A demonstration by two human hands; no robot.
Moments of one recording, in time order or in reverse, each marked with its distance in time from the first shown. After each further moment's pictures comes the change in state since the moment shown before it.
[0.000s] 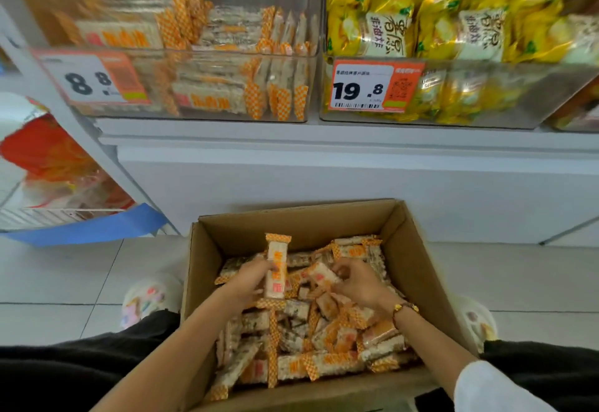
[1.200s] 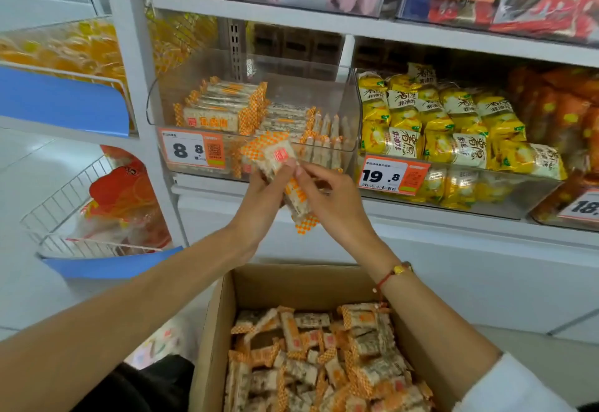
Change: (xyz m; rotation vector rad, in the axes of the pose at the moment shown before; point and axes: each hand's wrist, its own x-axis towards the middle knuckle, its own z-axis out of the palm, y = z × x) left_hand -0.153 0.154 -0.042 -0.165 0.037 0.957; right_hand -0.056 -0.265 -0.089 0.269 0.478 -0.718
